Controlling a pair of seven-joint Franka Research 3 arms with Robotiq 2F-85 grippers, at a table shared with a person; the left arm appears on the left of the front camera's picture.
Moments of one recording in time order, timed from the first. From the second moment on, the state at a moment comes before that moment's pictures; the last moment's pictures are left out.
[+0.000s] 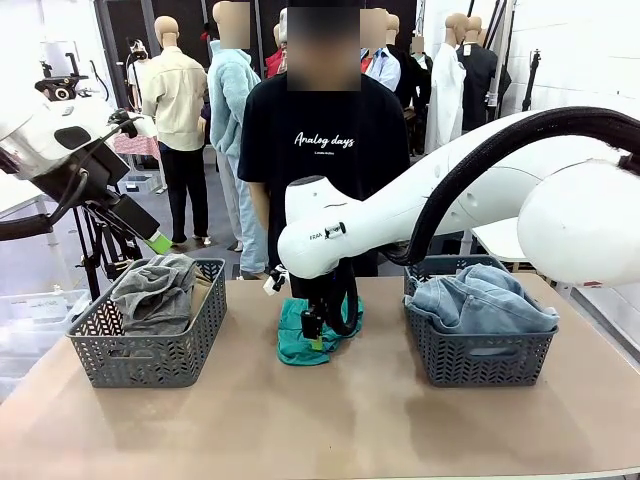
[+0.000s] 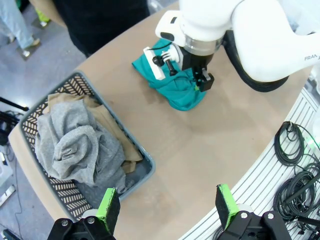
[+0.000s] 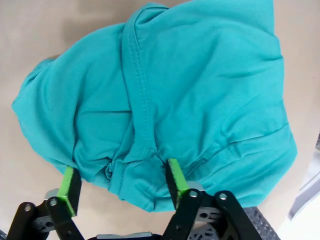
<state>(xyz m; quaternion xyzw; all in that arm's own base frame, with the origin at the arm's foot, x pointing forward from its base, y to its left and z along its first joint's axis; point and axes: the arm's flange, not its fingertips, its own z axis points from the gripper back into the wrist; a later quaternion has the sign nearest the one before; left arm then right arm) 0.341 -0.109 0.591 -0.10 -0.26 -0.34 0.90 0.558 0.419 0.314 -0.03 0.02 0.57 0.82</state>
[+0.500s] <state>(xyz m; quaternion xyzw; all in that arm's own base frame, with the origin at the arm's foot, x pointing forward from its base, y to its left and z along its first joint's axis) 0.341 -0.109 0.591 -0.10 -0.26 -0.34 0.90 0.561 0.418 0.312 -0.03 0.02 0.57 0.82</state>
